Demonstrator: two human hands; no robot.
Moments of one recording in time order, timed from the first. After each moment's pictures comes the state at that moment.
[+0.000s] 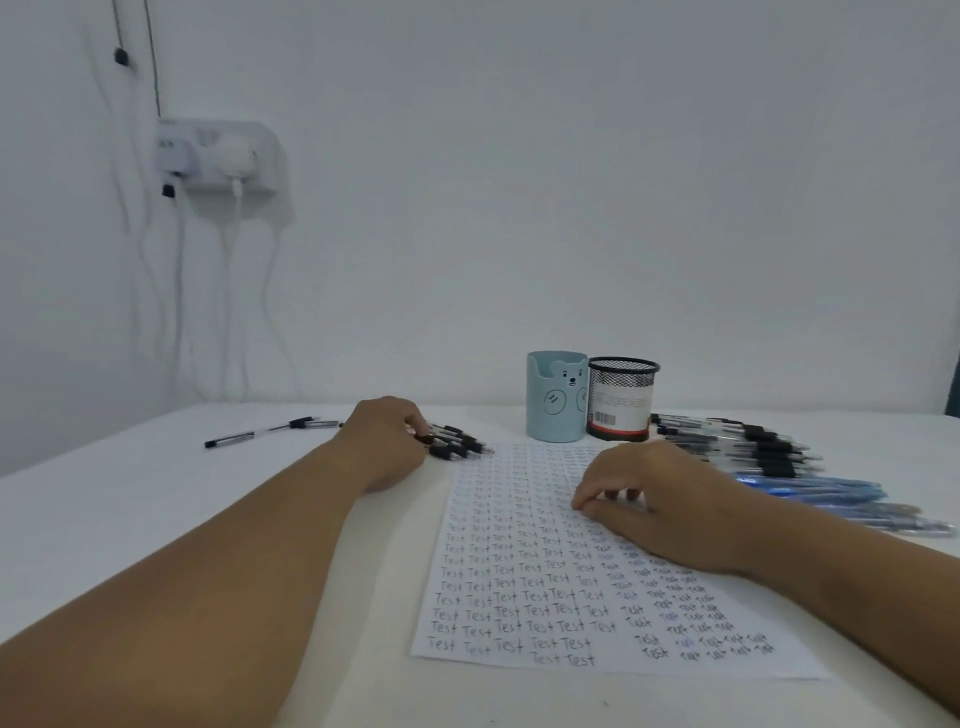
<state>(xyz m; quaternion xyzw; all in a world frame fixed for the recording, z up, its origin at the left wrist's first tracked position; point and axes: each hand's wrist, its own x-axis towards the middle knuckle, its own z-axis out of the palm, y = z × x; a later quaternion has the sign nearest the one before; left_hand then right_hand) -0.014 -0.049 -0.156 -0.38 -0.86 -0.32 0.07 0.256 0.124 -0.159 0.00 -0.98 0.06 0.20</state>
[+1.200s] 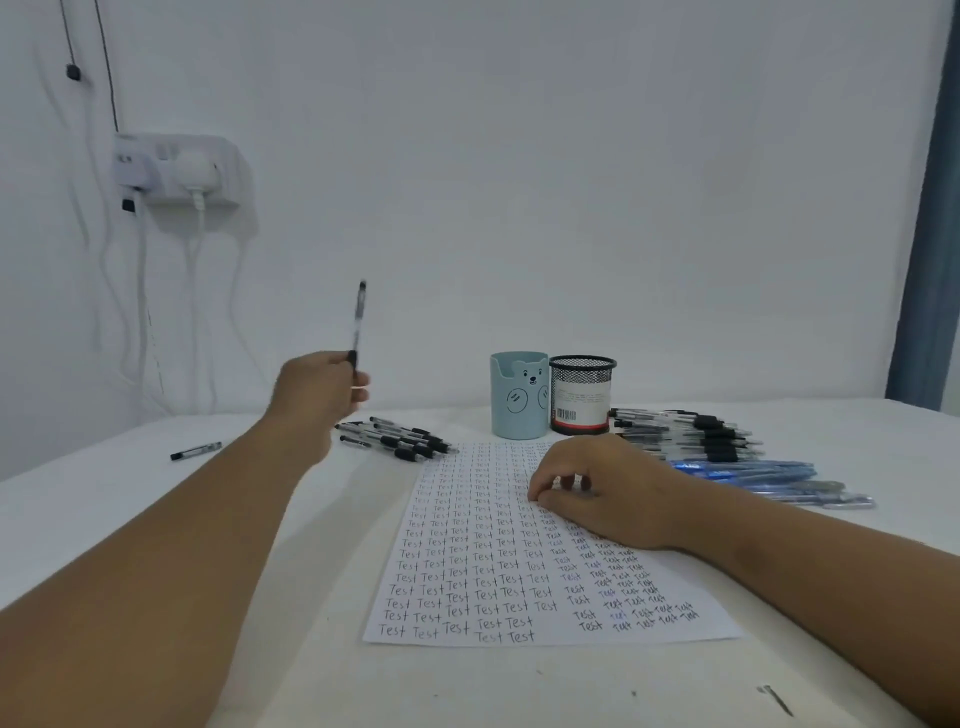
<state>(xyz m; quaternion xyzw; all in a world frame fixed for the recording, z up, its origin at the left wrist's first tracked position) 0.011 -0.058 -0.108 -0.21 -0.68 -0.70 -0.02 0.256 0.126 -0.160 -0.03 -0.97 0.12 0.19</state>
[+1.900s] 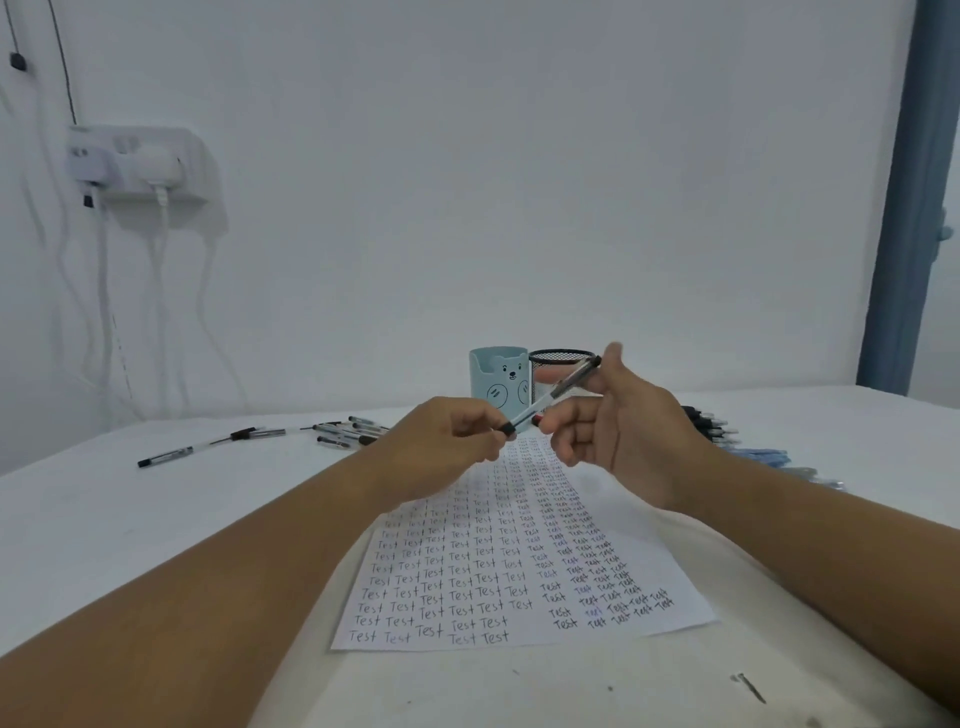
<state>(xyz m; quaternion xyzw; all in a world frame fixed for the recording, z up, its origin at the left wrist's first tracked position) 0.098 -0.017 -0.140 -0.55 -0.69 -0.44 -0.13 0.266 0.122 -0.133 -0.06 -0.64 0.71 0.29</state>
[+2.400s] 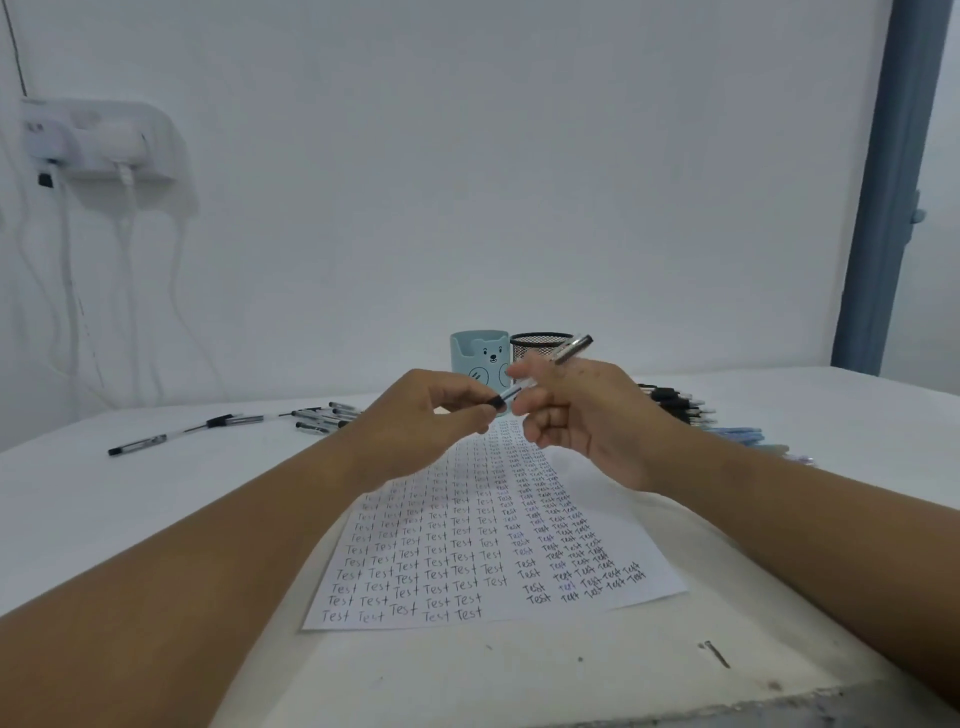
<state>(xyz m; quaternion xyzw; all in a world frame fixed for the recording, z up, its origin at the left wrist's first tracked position) 0.107 -0.020 -0.137 -0.59 -0.65 -0.47 -0.10 0.266 0.117 -0.135 -0.07 -0.70 0.65 0.29</state>
